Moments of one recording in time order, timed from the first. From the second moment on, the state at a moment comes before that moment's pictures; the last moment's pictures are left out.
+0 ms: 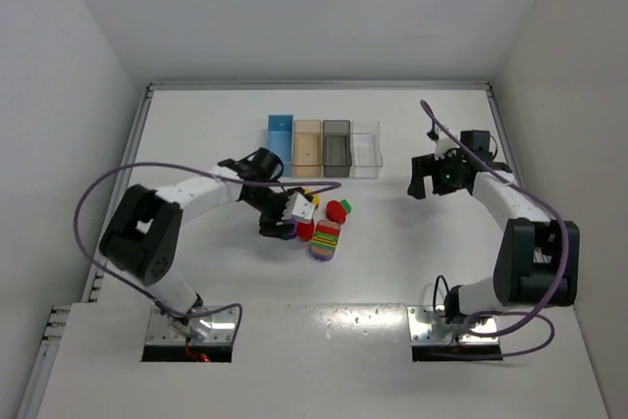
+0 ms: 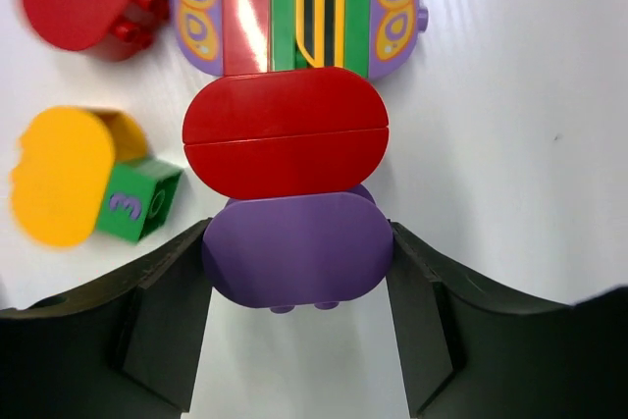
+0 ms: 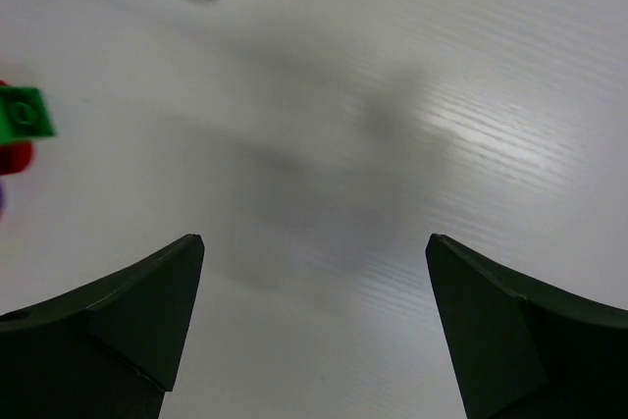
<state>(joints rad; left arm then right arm) -0.51 1.69 1.03 -0.68 0.67 1.28 -0.10 1.44 0.81 -0.34 -0.35 -0.27</state>
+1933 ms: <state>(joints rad) -0.62 1.23 0.76 -0.05 0.32 0.57 0.40 1.86 1.23 -0.23 -1.15 0.19</state>
